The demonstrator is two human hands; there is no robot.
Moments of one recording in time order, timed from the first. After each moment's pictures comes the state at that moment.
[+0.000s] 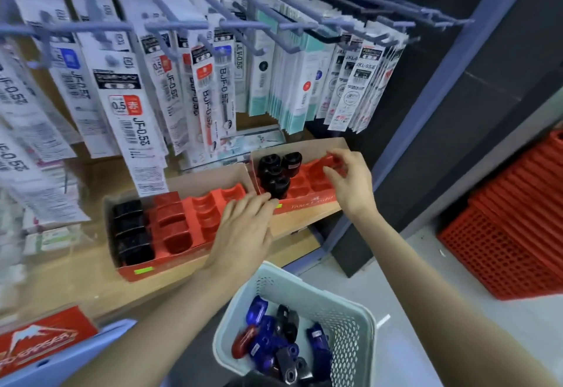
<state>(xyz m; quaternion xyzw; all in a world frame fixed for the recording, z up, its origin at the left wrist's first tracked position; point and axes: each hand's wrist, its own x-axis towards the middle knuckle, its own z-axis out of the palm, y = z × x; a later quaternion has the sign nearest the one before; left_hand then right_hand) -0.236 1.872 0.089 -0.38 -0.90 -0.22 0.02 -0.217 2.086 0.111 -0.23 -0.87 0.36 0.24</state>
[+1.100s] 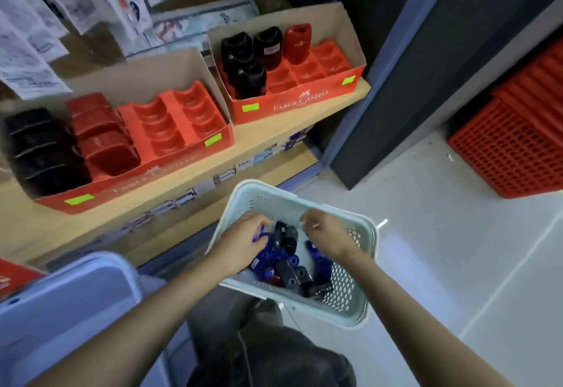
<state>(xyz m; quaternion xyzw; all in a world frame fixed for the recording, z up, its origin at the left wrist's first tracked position) -0.184 1.863 -0.072 -0.33 -0.83 -0.27 -0.35 -0.088 2.032 -0.084 -0.32 -0.85 0.40 -0.15</state>
